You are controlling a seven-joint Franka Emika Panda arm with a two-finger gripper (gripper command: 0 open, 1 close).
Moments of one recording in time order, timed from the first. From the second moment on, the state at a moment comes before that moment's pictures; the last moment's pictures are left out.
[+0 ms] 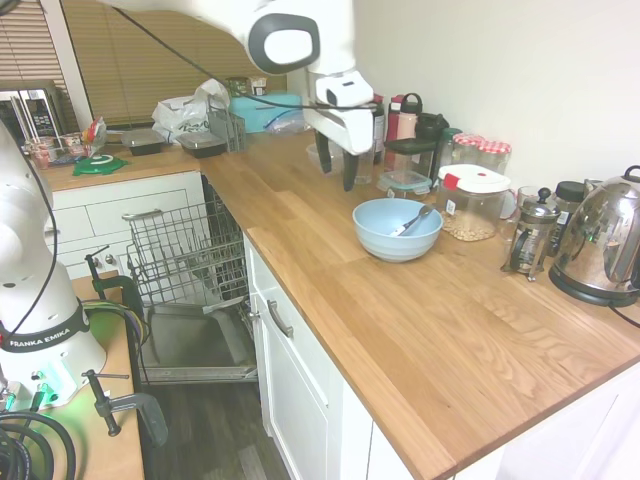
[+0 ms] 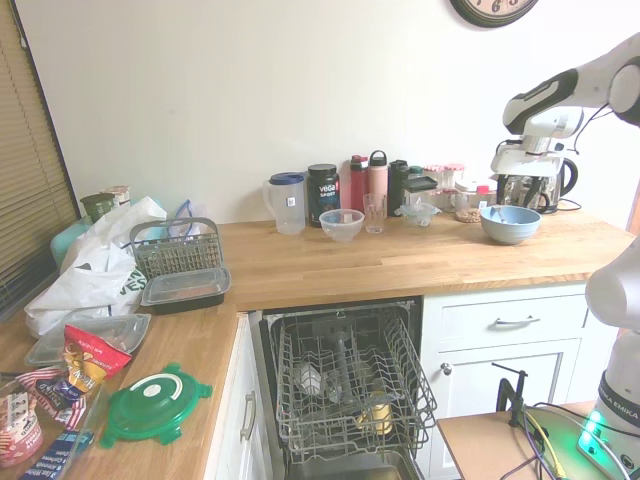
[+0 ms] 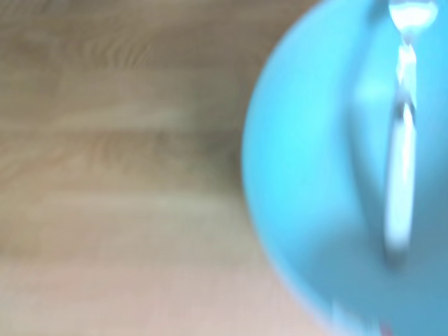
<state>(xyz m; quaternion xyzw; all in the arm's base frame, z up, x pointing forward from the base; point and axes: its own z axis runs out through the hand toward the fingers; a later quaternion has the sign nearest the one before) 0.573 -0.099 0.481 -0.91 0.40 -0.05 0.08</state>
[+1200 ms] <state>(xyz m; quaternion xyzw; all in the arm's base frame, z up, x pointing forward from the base) 0.684 -0.153 0.362 -0.90 0.43 0.03 0.05</state>
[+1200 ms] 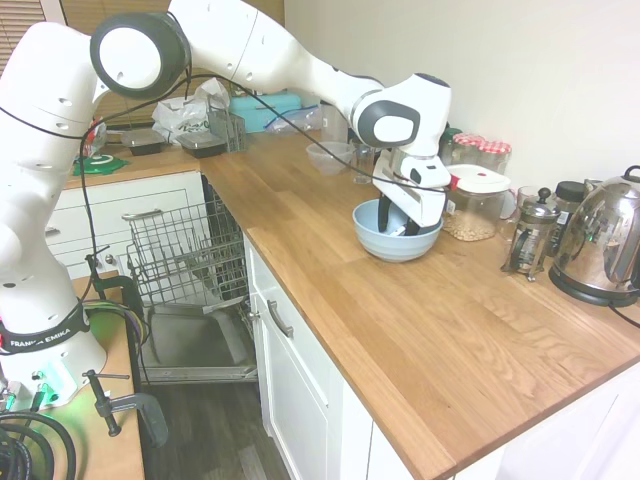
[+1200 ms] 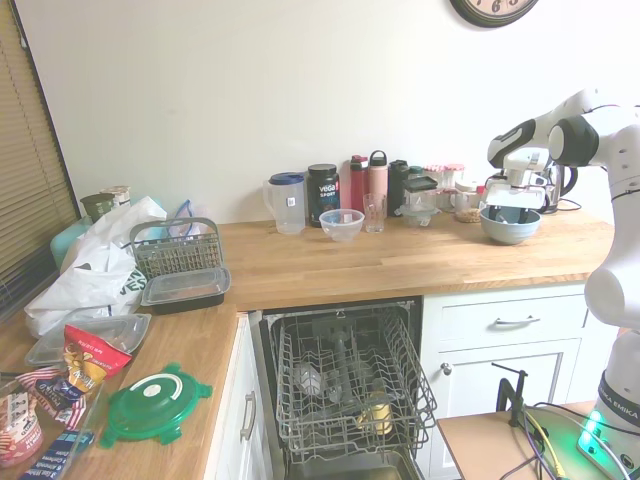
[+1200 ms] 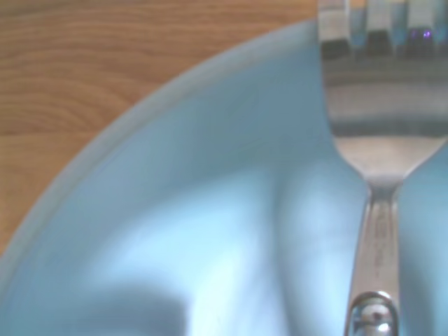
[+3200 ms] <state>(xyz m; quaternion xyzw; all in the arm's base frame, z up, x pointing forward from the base) 0.588 -0.150 0.513 -0.91 0.40 -0.04 0.10</state>
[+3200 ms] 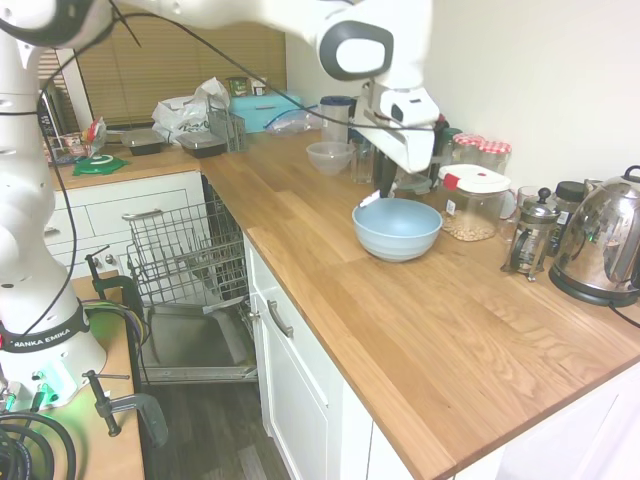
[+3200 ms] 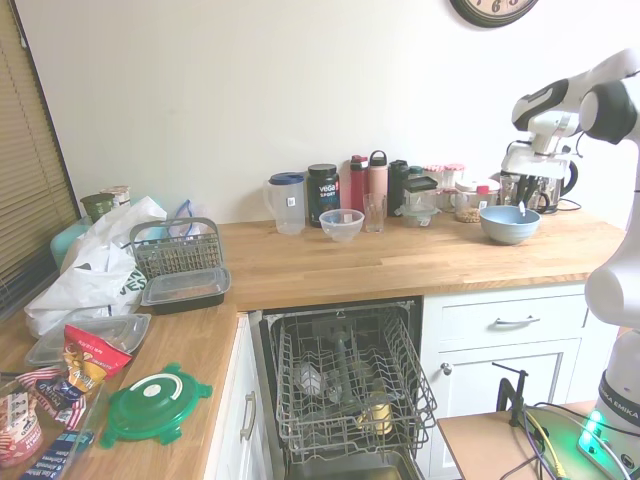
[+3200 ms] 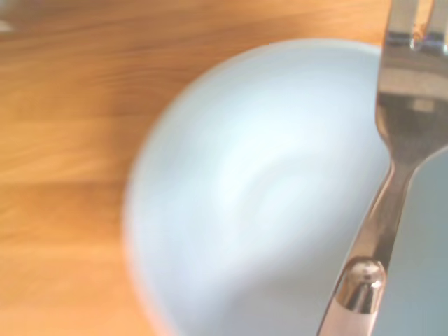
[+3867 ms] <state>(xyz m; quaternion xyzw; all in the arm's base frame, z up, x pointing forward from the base) 0.382 0.197 0.536 -0.94 0.29 -0.18 -0.05</state>
